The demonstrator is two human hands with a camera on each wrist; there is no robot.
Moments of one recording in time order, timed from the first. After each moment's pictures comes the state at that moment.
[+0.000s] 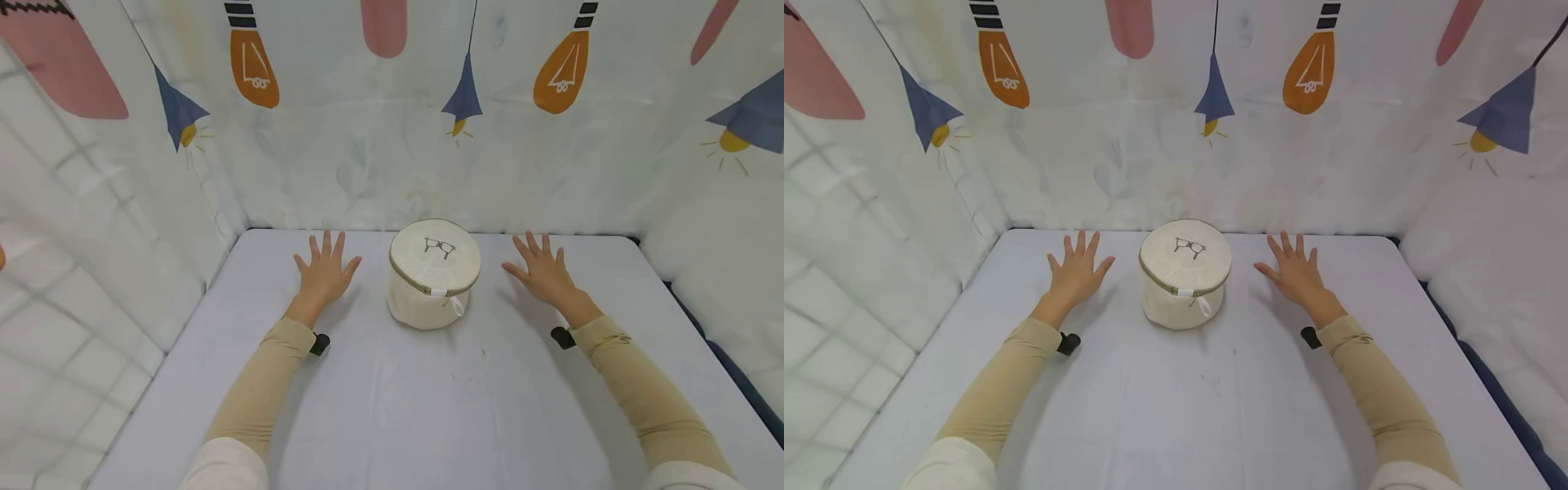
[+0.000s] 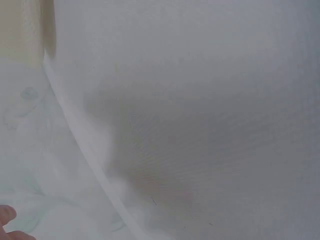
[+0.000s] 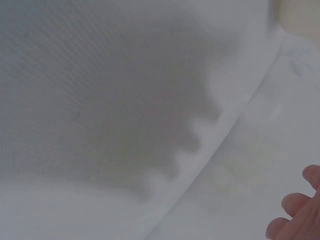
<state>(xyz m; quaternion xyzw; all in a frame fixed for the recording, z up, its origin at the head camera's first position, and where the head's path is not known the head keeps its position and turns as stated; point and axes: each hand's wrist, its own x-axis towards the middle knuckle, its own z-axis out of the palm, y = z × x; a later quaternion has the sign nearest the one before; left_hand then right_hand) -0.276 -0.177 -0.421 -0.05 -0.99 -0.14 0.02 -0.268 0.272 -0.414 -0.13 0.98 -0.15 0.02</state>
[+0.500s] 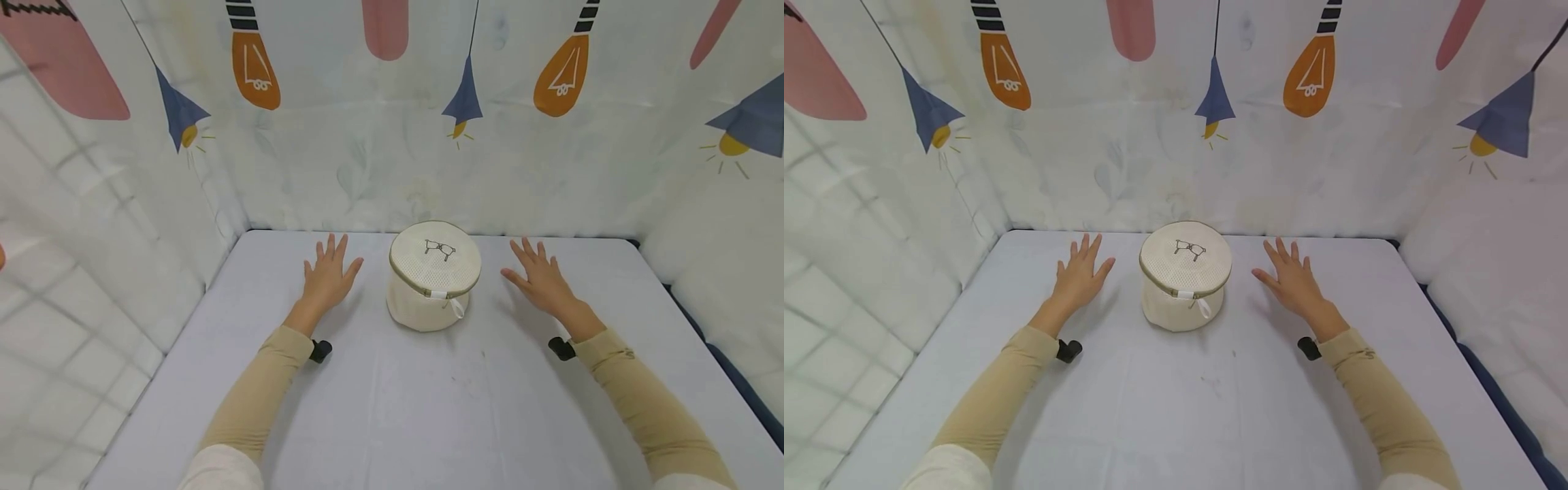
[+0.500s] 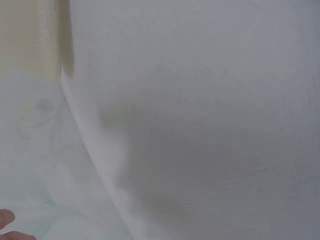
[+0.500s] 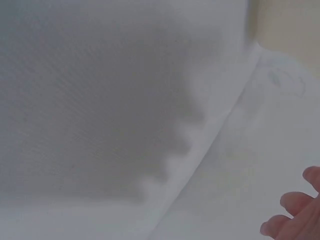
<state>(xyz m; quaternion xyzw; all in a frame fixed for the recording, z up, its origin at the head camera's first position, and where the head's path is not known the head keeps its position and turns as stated) -0.267 -0.172 -0.419 -0.07 -0.97 -0.23 0.02 -0.252 0.264 -0.411 -0.14 0.97 -0.20 0.00</state>
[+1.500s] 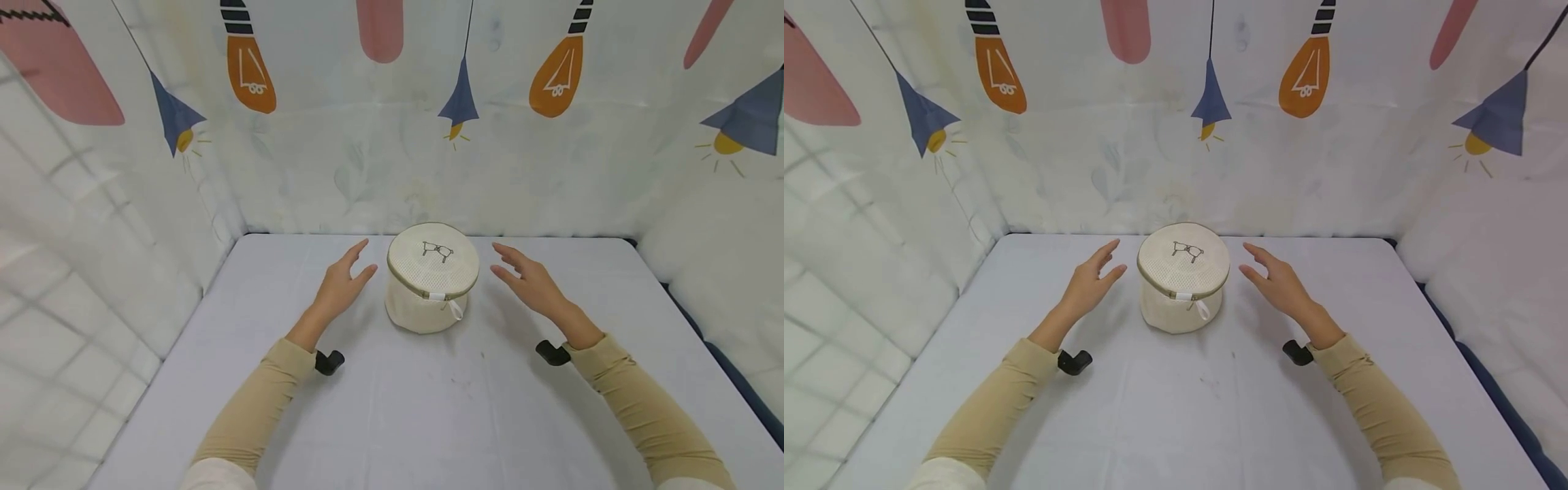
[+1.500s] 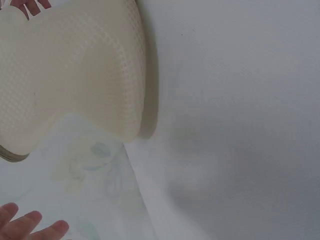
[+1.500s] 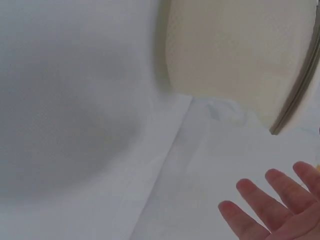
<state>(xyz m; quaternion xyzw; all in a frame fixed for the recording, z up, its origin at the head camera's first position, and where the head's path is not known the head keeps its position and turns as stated) -0.241 -0.143 -0.397 -0.15 -0.89 -0.43 0.06 -0.235 0.240 -0.393 -0.18 0.91 -0.38 -0.03</state>
